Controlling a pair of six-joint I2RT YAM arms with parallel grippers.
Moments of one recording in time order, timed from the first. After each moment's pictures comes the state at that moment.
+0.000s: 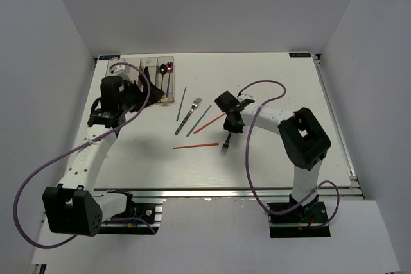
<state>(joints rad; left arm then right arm) -0.08 1.16 1.01 -0.30 0.23 -0.49 0.68 1.93 1.30 -0.62 0.37 1.02</state>
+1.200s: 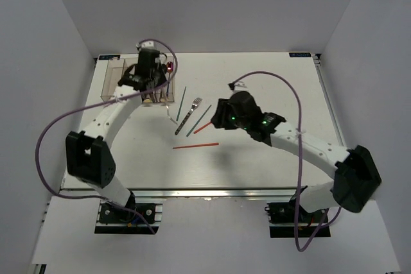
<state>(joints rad) -0.35 1.56 1.37 -0.46 -0.19 -0.49 0.84 1.42 1.05 -0.23 0.10 0.60</state>
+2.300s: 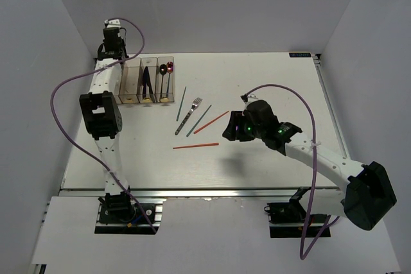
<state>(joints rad) 0.08 2.34 2.16 -0.29 -0.26 0.01 0.70 1.22 0.82 -0.29 -0.10 0.56</state>
